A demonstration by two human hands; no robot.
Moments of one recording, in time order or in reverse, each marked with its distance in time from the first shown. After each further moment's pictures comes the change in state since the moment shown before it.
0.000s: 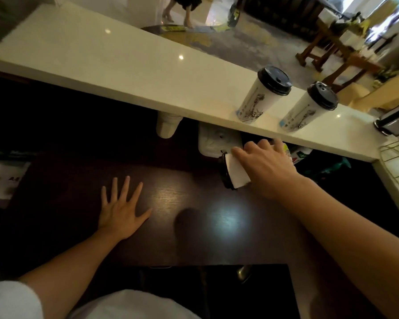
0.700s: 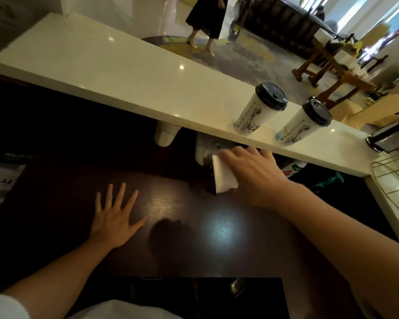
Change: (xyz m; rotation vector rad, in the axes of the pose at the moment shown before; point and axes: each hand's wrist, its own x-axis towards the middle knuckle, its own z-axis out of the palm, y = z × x) left_hand 0.000 -0.001 0.002 0.015 0.011 0.000; right_hand 0.002 -0.009 -0.028 0.167 0.057 -0.107
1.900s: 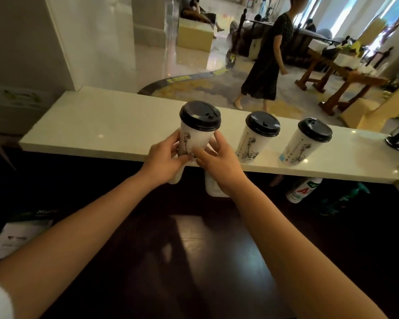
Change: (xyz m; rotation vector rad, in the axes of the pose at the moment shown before) left_hand 0.129 0.075 -0.265 -1.078 0.183 0.268; right_hand 0.106 -0.008 0.005 1.740 0.517 0.039
